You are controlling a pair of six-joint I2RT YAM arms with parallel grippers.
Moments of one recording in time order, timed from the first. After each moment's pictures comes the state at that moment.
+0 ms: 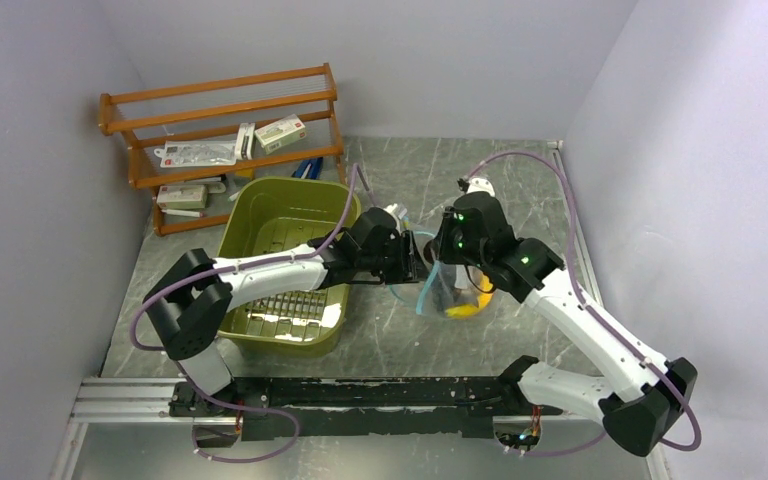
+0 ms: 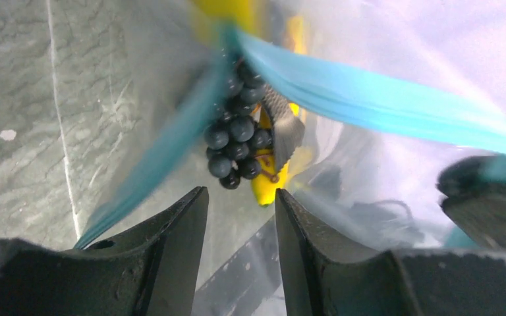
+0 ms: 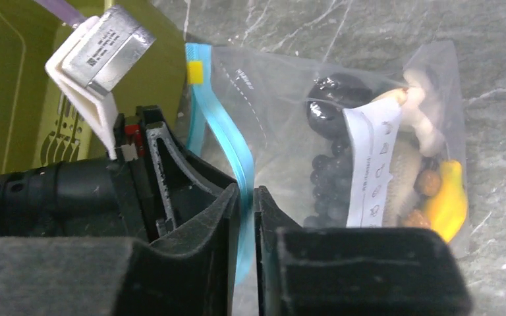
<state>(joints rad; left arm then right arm) -0.95 1.68 1.10 -0.04 0.20 -0.95 0.66 1.07 1.05 -0.66 0.21 0.54</state>
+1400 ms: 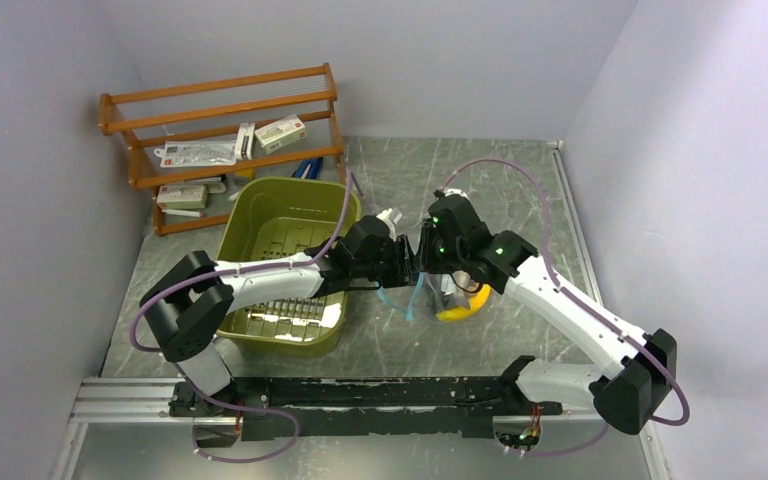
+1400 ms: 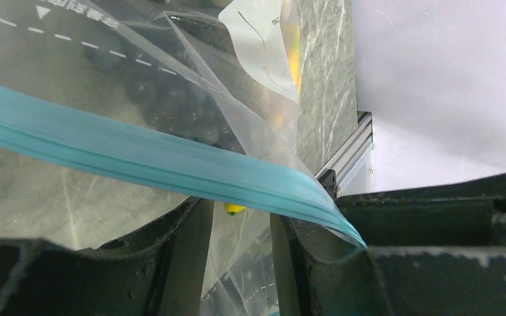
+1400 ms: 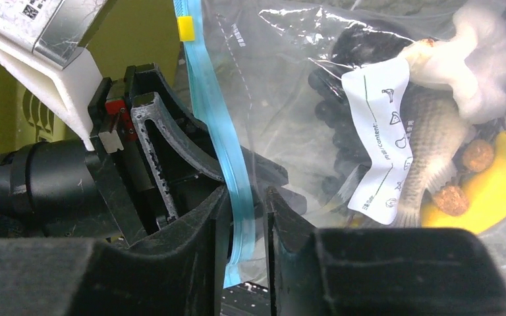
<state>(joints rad) -0.95 1.68 1.00 0.13 0.19 -0.98 0.70 1.17 1.05 -0.70 0.12 0.60</state>
